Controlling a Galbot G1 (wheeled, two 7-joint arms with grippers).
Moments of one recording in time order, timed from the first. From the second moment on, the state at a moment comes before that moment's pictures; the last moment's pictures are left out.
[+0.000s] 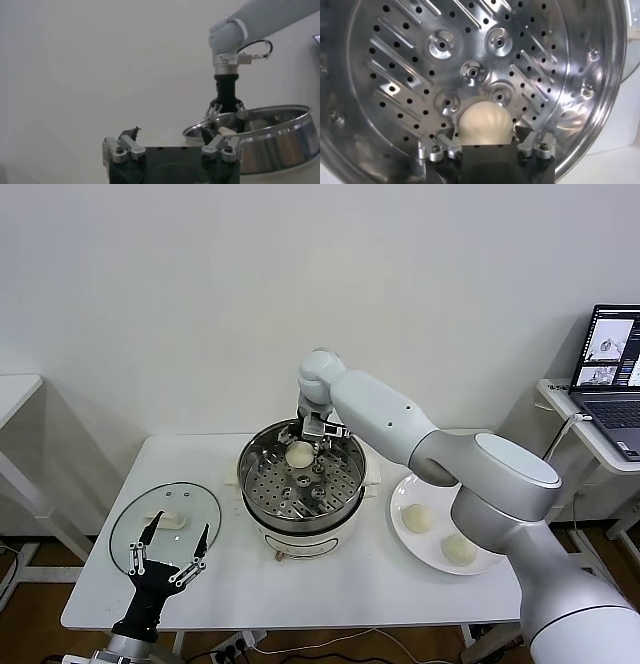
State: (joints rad) left arm 1.69 -1.27 -0.64 -2.00 -0.08 -0.40 0.08; right arm 0.31 1.50 -0.80 0.75 -0.62 0.79 -1.11
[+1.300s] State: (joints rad) left arm 1.70 -1.27 -0.64 -2.00 -0.08 -0.40 0.08; right arm 0.34 0.89 -1.26 1.01 0.35 -0.07 -1.10
